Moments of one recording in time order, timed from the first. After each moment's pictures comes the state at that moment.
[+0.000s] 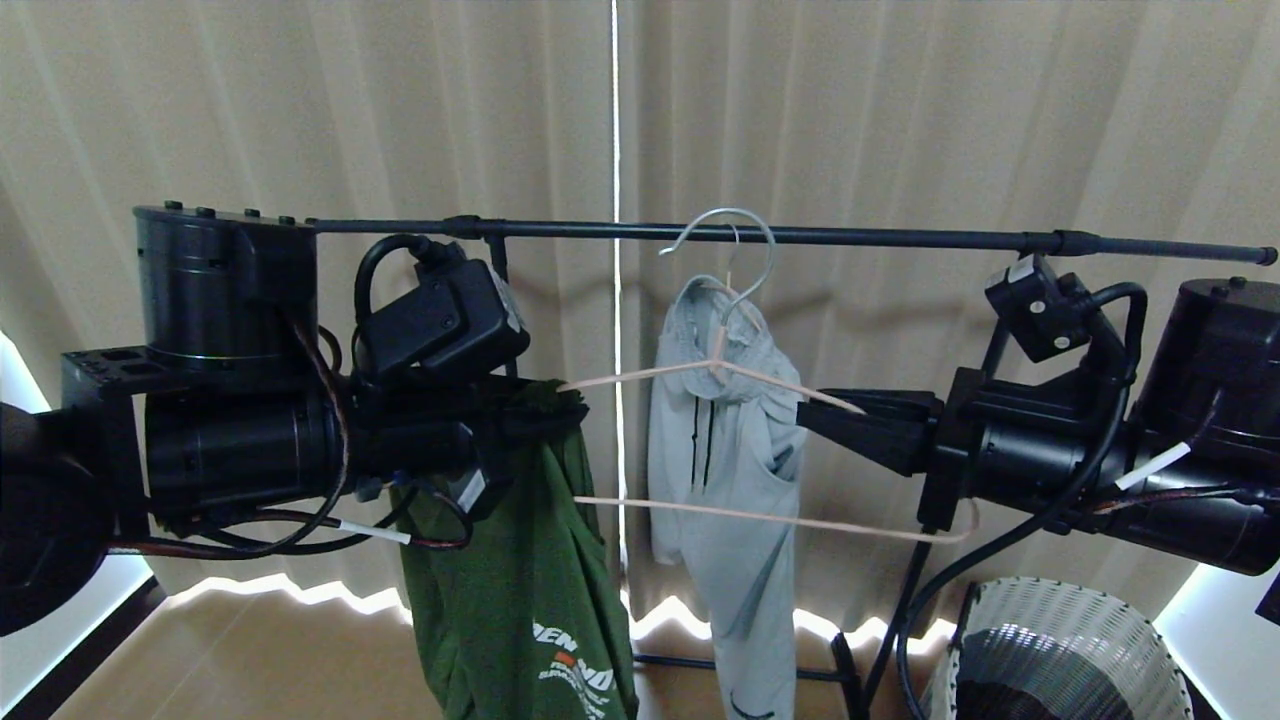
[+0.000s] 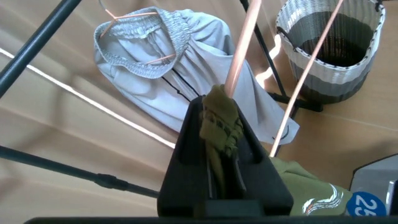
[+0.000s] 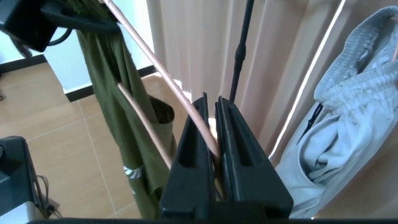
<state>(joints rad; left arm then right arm) -0.51 1.55 -0.92 -0.31 -0.36 0.65 0.48 1.54 -0.67 -0.71 0.44 0.07</state>
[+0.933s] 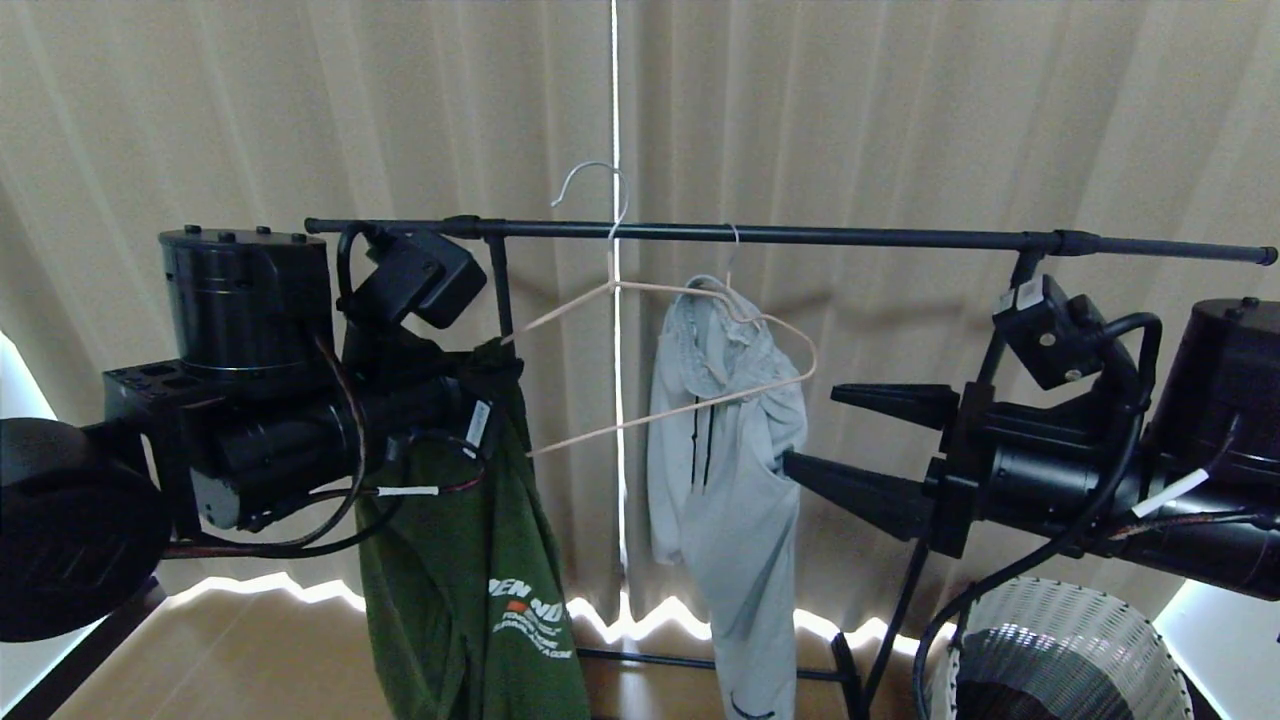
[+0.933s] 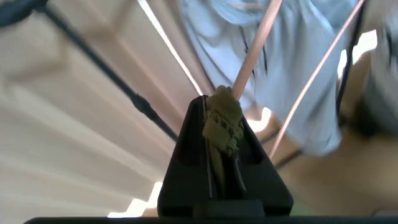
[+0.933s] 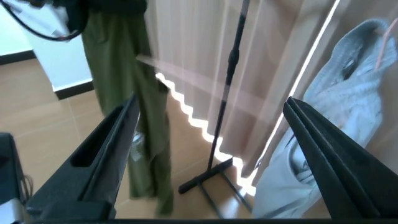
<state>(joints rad) -0.48 1.61 -0.87 -0.48 0.03 0.31 0.49 1.52 -0.62 -0.72 0.43 0.01</state>
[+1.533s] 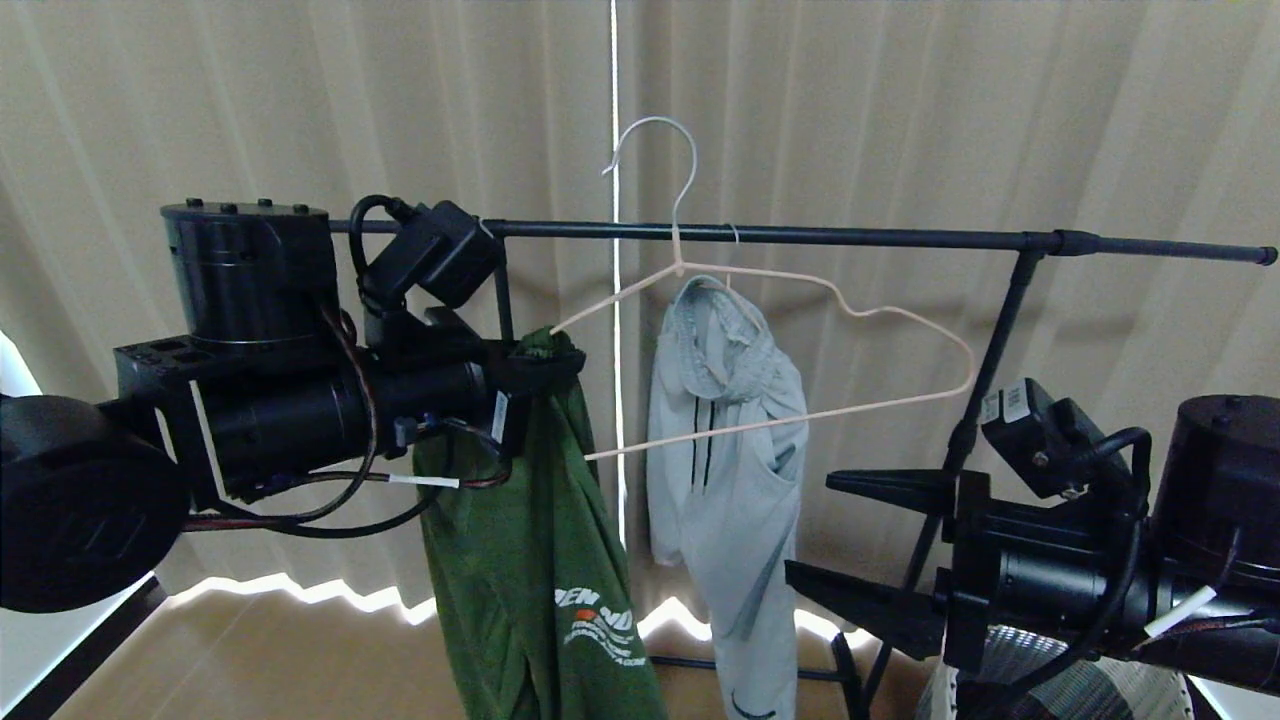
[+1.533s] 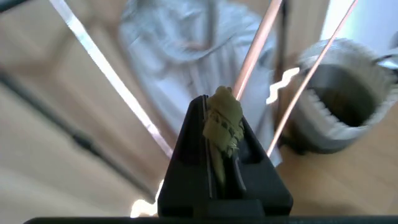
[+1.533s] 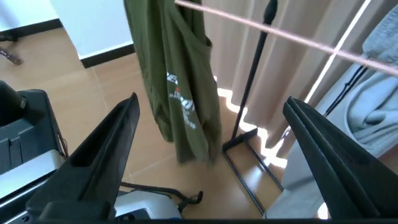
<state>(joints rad) -0.48 1.63 -0.93 -0.50 -0.33 0.24 0.54 1.50 -0.44 -0.80 0.43 0.02</state>
